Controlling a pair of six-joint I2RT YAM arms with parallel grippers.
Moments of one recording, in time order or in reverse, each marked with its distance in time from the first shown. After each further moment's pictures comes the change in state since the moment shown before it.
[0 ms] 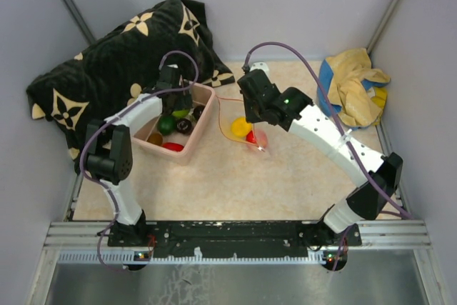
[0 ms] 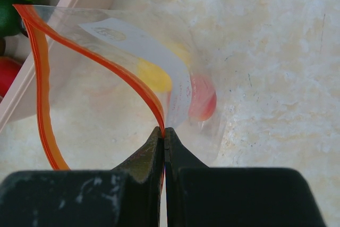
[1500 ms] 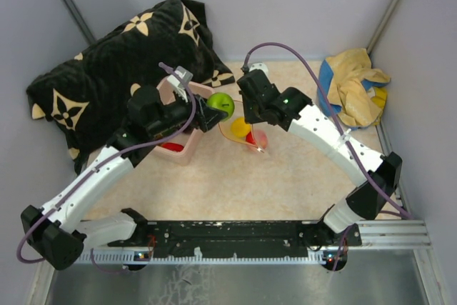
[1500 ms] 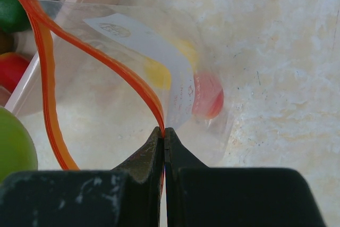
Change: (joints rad) left arm -0.303 -0.784 -0.341 0.312 0.594 0.049; right arm 0.000 0.004 0.000 0.001 -0.029 0.012
